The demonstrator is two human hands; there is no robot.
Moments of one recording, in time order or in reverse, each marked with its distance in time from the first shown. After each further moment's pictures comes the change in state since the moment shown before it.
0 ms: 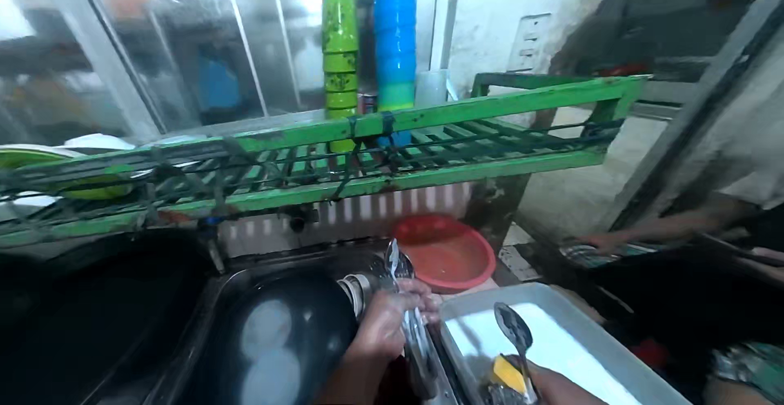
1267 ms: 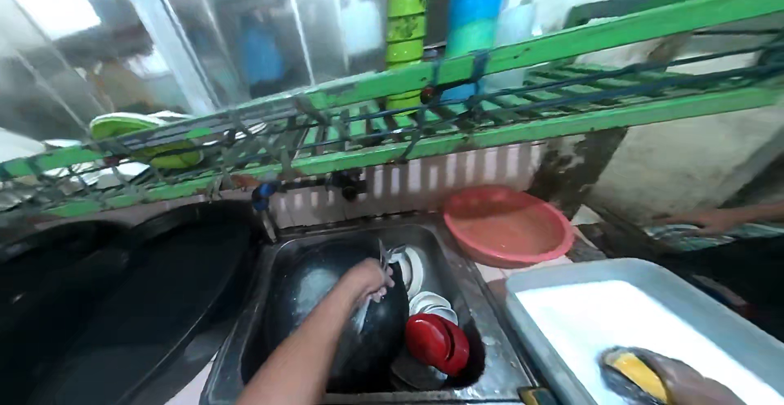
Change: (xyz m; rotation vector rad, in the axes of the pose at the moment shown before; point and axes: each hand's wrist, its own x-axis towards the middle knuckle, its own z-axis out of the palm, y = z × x) left_hand -0.015 0.054 -0.135 0.975 0.162 -0.409; right_hand 0.011 0.068 0.049 -0.229 0.278 0.198
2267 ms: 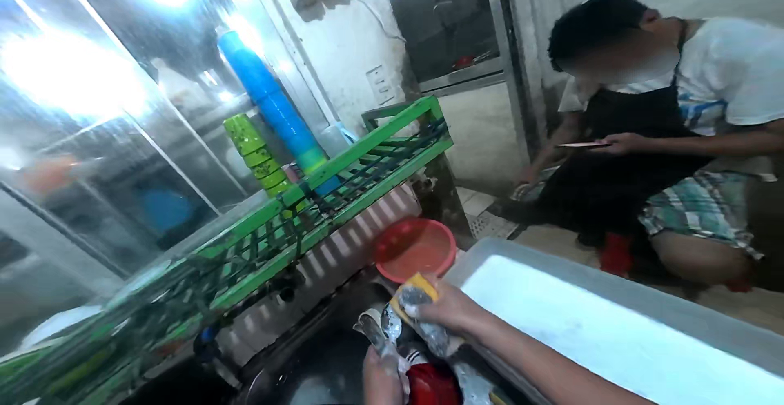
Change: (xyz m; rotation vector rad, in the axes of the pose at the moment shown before) left_hand -0.068 0.019 0.113 -0.409 0.226 0.363; right_hand 0.005 -0.166 -0.066 0.975 0.033 -0.225
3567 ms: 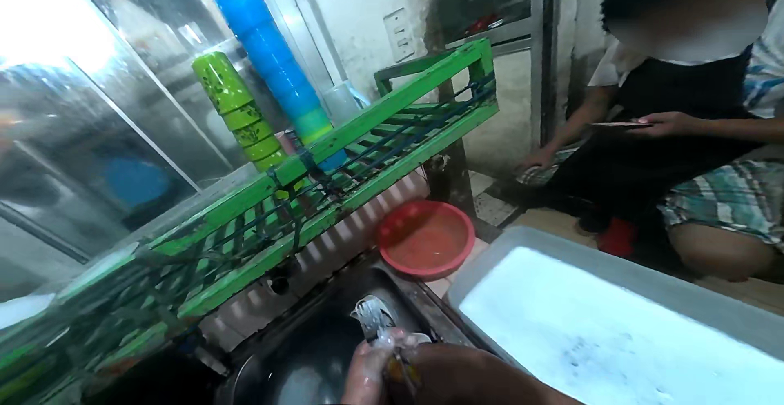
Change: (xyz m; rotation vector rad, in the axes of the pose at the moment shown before) left_hand 0.062 -0.017 -0.040 -0.381 -0.359 0.039; right_hand 0.028 0.015 0.073 -0.585 -0.628 -0.131
